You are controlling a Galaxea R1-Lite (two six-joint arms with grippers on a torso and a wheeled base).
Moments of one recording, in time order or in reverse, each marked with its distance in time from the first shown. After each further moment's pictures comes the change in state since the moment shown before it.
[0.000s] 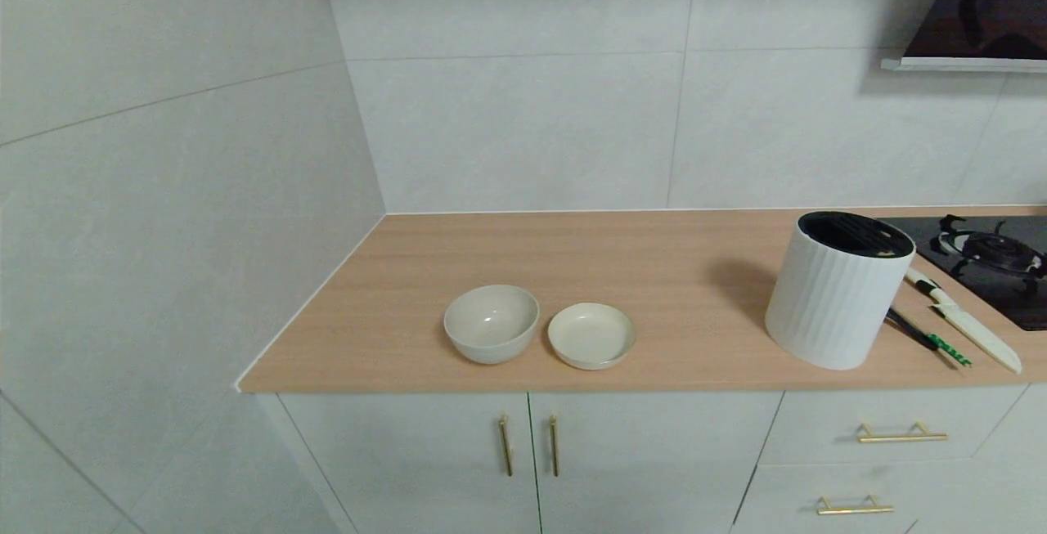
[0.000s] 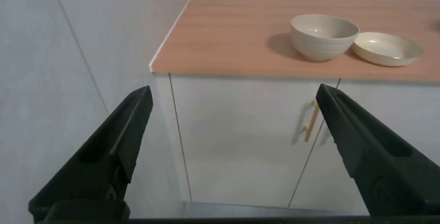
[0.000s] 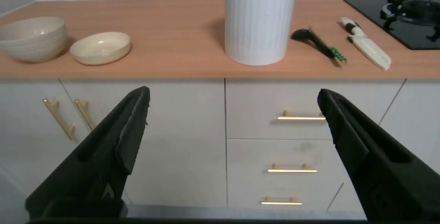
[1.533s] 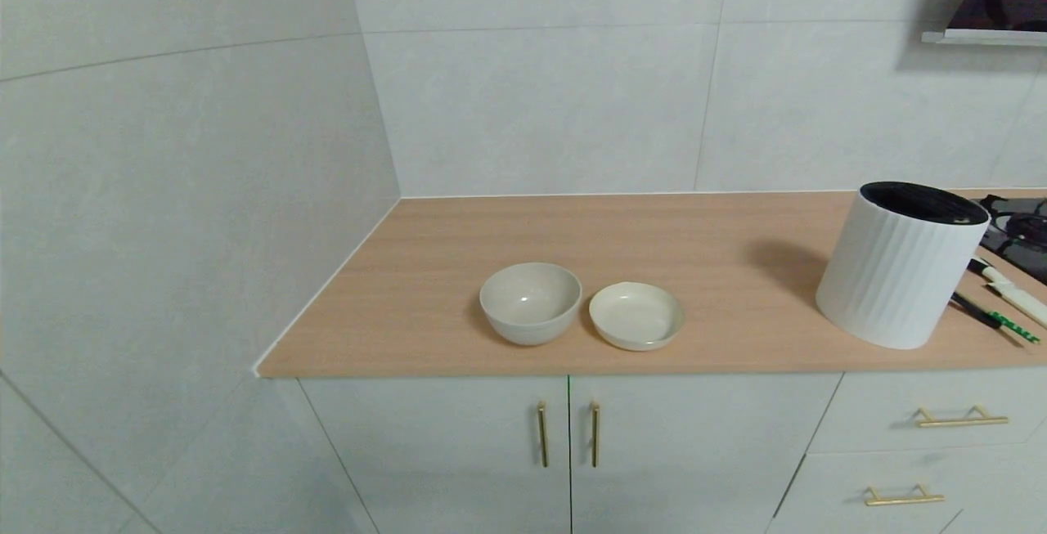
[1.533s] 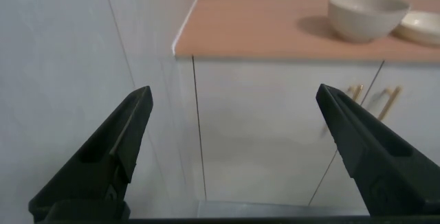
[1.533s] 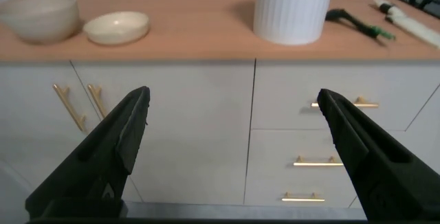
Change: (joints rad) left arm -0.001 0.000 0.000 0.001 0.000 0.001; right arm 0.000 0.000 0.000 -0.001 0.000 0.000
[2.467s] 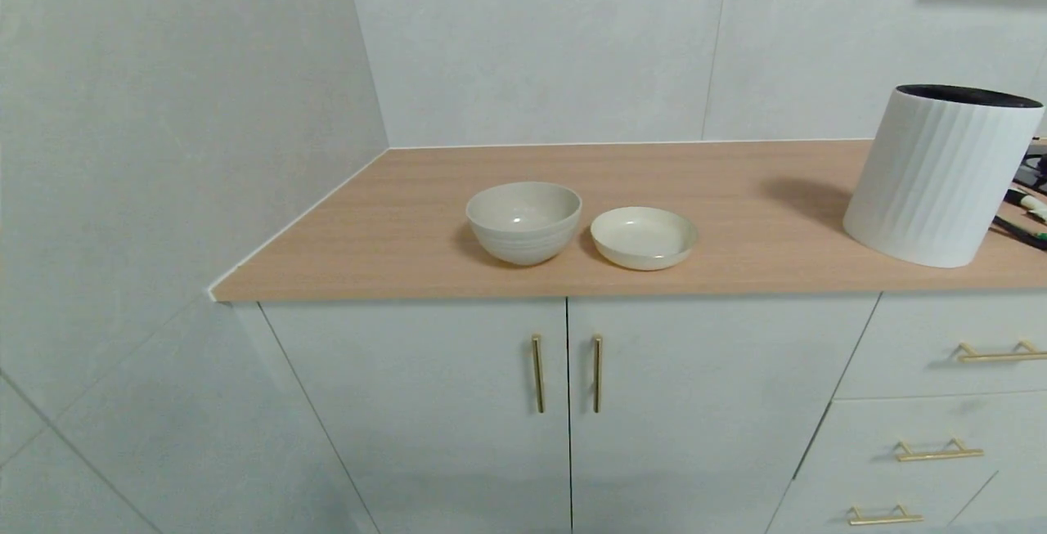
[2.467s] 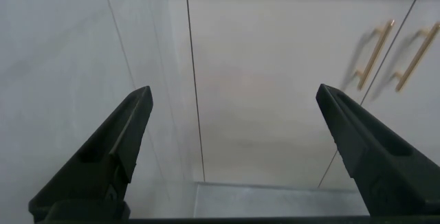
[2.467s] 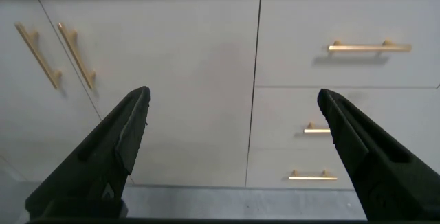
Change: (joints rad) left arm 0.000 0.000 0.000 0.000 0.000 0.002; right arm 0.000 0.000 0.000 0.000 0.000 0.000
